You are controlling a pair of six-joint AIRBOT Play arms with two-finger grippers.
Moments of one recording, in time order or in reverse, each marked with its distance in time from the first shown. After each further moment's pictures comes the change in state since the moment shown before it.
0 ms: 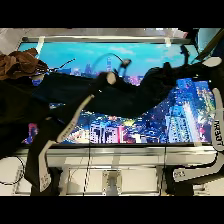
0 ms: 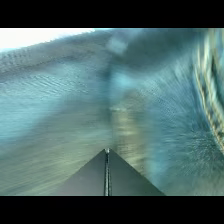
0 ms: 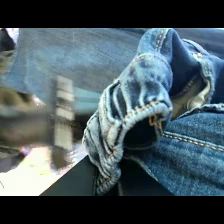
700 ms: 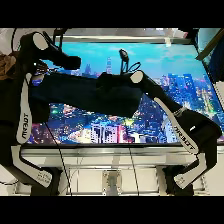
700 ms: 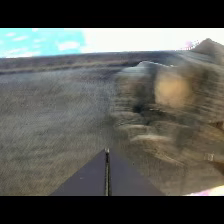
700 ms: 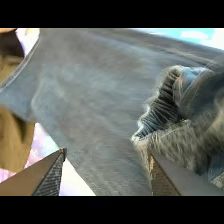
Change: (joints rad) left arm 0.439 0.285 -0.006 0.117 -0.410 0.074; right arm 0.608 -0.163 0.034 -0.102 -0.689 0.008
